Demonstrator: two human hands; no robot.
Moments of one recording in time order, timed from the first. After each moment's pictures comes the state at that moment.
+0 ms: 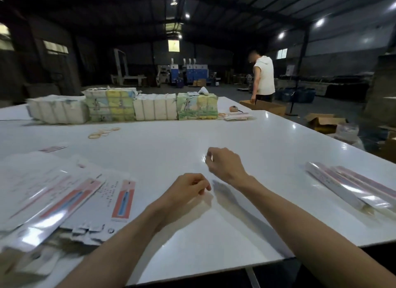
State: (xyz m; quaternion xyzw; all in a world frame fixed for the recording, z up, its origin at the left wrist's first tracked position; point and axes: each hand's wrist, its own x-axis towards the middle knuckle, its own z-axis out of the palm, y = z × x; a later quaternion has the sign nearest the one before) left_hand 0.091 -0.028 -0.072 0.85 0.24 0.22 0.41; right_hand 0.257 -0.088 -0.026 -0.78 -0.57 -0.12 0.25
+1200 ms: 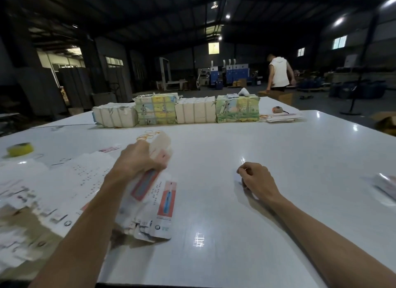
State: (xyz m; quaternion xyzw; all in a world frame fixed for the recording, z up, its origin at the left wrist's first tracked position) left_hand -0.076 0.029 0.051 0.78 0.58 0.21 0.13; right_hand 0.252 -0.060 -0.071 -0.72 -0.53 0.09 0.43
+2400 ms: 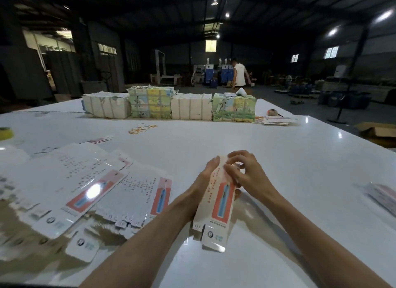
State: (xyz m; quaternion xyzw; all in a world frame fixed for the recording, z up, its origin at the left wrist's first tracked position) left_hand 0.074 -0.001 -0.058 0.62 0.20 0.29 0.70; right_hand 0.228 -0.061 -0.043 -0.61 -0.61 0.10 0.49
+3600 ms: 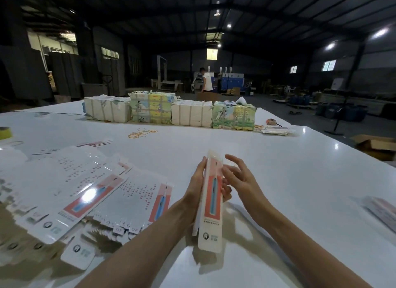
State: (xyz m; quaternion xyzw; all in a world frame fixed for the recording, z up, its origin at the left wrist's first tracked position) left_hand 0.073 0.010 -0.060 0.48 0.20 0.35 0.78; right_hand 0.206 -0.072 -0.044 -0.50 -0.54 0.33 0.58
